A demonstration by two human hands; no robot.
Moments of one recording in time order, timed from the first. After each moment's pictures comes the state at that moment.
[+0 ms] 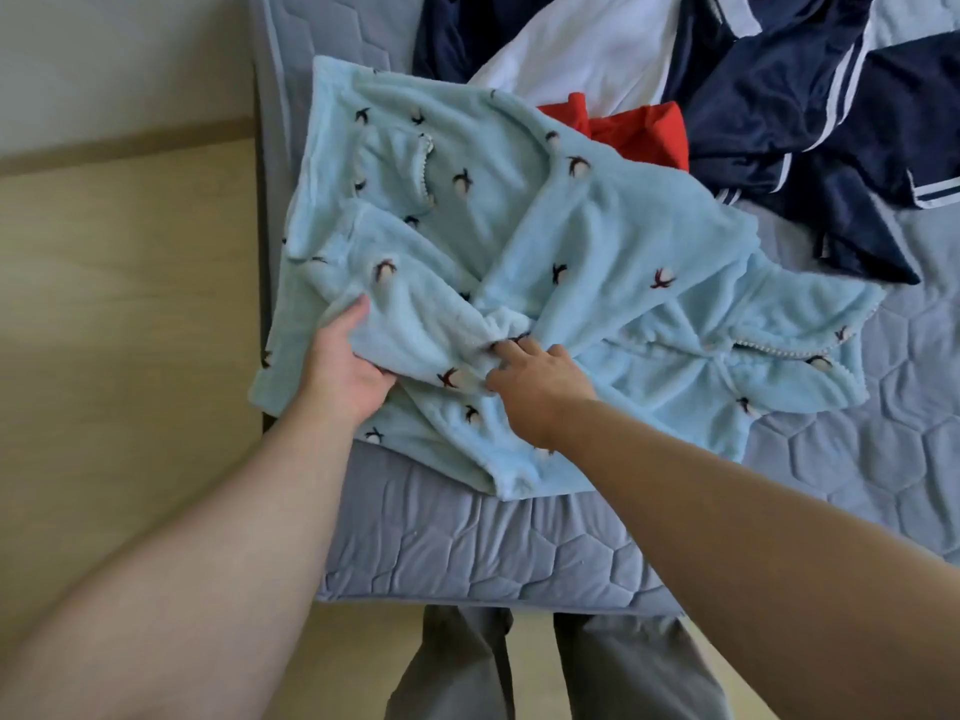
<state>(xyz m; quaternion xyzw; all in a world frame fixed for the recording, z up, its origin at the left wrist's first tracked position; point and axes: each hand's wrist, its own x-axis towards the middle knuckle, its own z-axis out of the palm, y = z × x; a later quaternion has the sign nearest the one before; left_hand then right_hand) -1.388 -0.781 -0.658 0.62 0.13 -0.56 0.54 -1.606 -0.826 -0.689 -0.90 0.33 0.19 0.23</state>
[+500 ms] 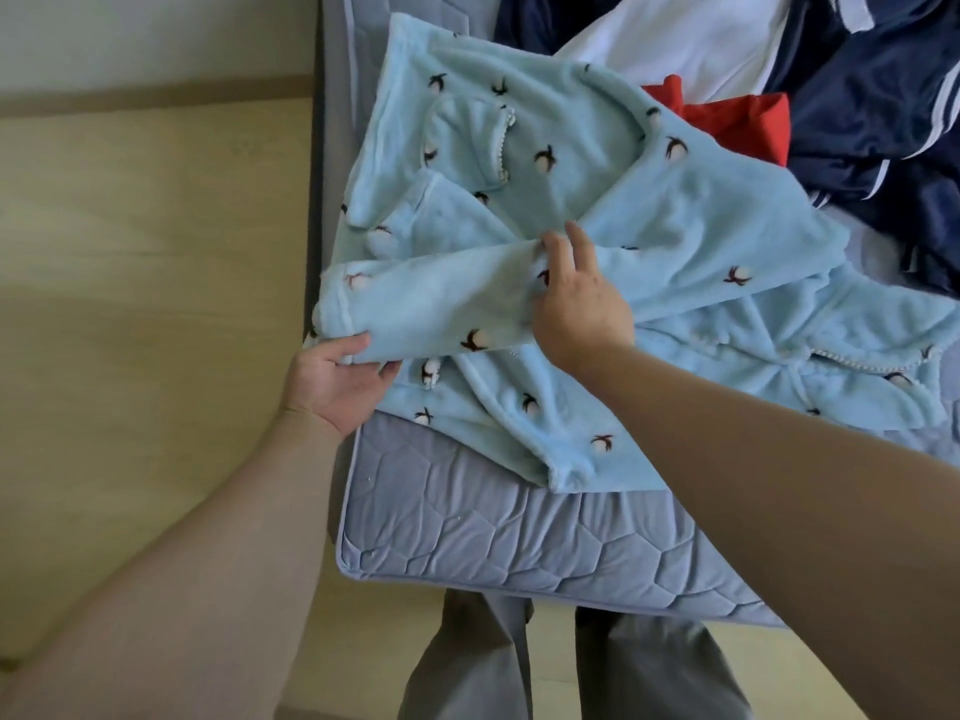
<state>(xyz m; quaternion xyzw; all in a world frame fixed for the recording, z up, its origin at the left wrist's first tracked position) -1.309 -0.709 -0.669 0.53 0.18 -0.59 0.59 -1.534 -0.857 -0.681 -0.78 0.54 0.00 0.32</state>
